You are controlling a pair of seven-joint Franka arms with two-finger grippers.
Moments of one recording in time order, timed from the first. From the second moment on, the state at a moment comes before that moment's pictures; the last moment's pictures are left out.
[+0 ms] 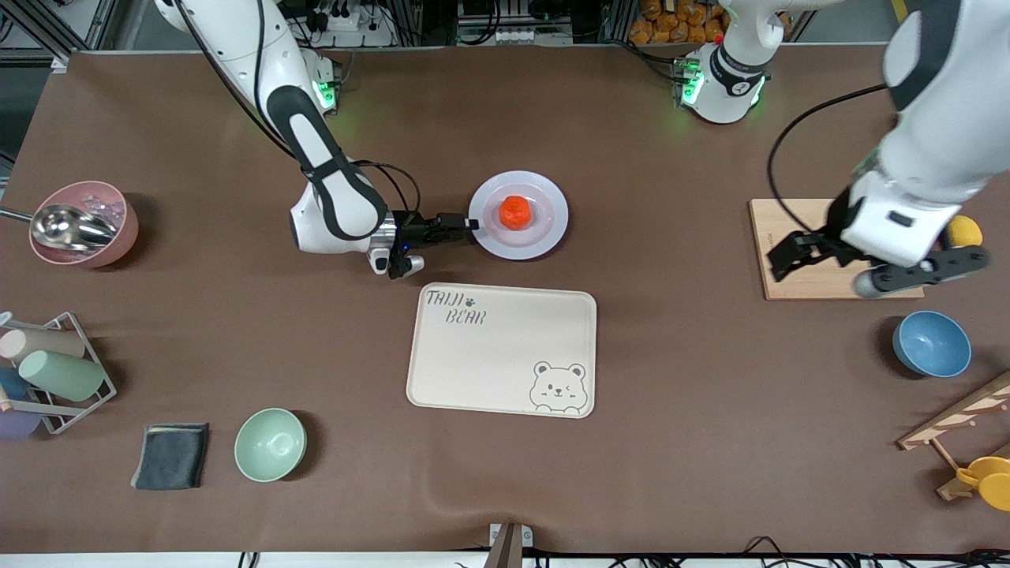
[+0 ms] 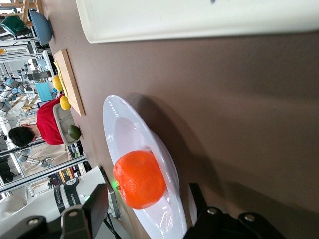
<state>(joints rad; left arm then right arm) 0.03 0.13 -0.22 -1.51 0.06 1.73 -0.39 0.53 0.49 0.02 -2.22 1.58 2.16 -0.81</state>
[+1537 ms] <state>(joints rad) 0.02 -0.01 -0.02 -1.52 -0.01 1.55 -0.04 0.64 0.51 0.02 -2.22 1.77 2.24 -0.93</state>
